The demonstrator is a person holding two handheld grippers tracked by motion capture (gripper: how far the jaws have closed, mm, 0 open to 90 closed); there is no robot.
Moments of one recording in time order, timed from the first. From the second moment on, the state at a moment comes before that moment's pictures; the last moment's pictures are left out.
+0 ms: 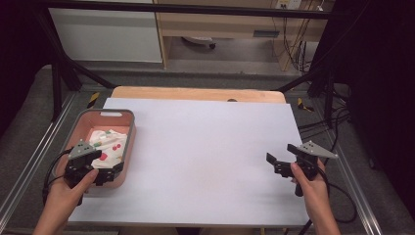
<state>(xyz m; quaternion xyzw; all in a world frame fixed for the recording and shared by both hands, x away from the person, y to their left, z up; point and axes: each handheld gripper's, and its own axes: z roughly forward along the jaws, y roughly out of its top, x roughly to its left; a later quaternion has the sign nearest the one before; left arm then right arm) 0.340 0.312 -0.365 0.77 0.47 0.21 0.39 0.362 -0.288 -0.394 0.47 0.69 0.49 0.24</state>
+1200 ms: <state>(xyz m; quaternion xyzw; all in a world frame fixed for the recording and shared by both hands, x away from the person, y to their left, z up) 0.340 0.307 -0.368 0.77 0.46 0.20 0.40 0.348 -0.243 -0.444 0.45 0.73 0.48 0.19</state>
